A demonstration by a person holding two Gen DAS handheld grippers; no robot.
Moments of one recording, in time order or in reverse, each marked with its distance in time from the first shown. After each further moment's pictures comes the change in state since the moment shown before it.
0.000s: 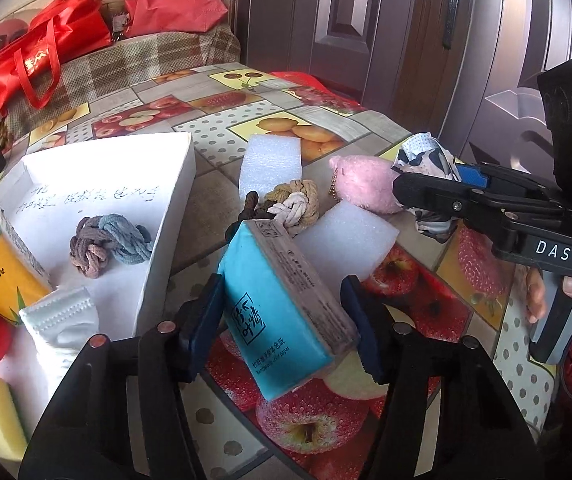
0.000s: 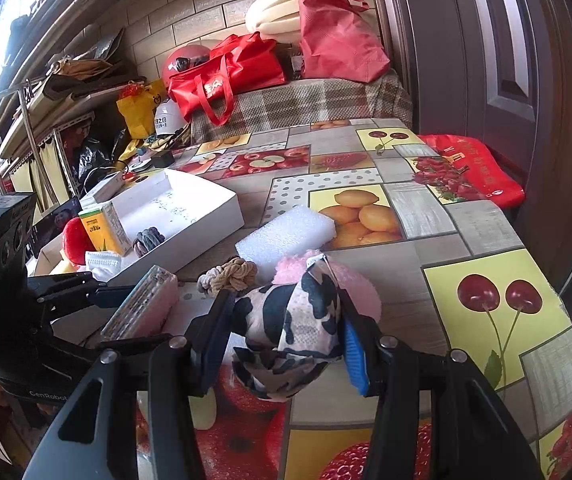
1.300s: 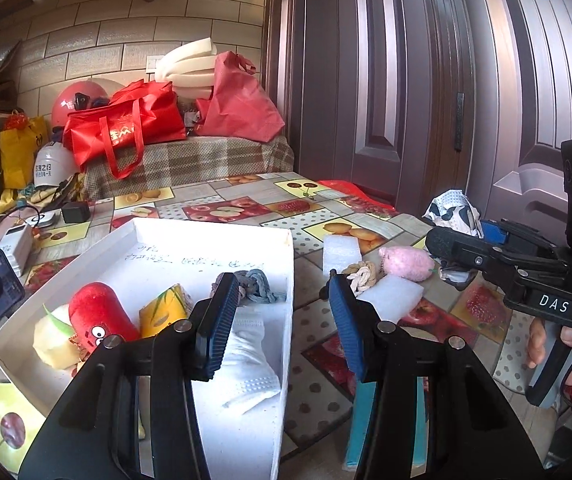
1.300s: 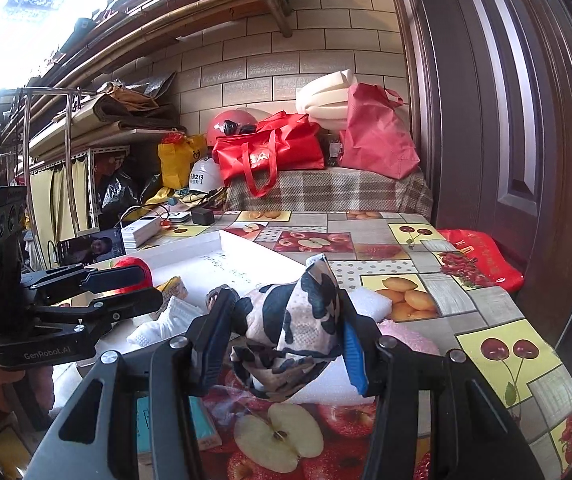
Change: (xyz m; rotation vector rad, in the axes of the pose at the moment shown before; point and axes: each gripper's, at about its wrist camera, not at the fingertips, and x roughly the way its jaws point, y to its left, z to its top) left arm -0.107 0.048 -0.047 -0.045 -0.414 0.132; right arm -0.041 0.090 -0.009 -0.147 -0.295 -0.012
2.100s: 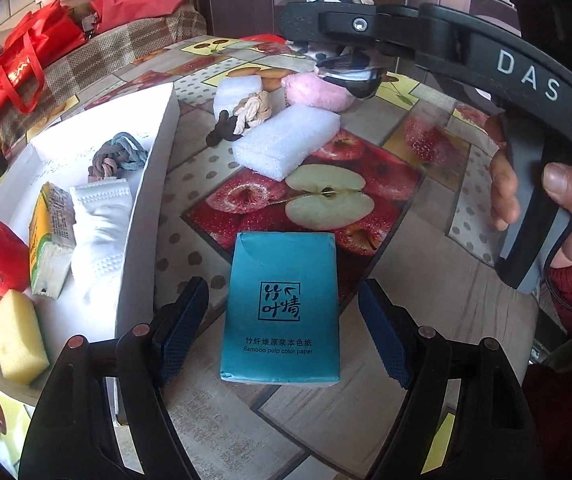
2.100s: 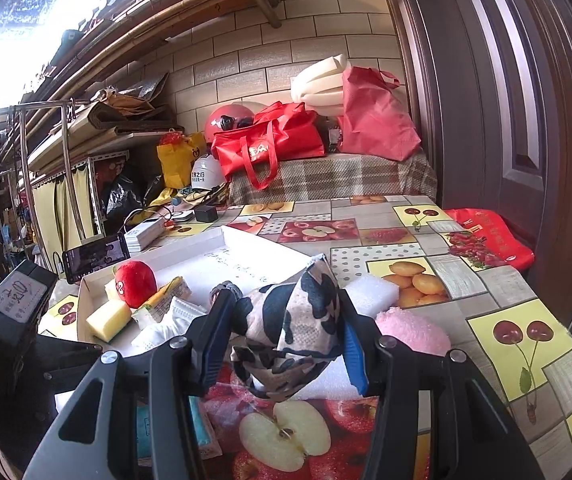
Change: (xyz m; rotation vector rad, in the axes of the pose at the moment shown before) left arm 0.041 -0.076 -0.042 0.224 0.552 -0.179; right arm 0.003 -0.010 -0.001 0.072 0.031 0.037
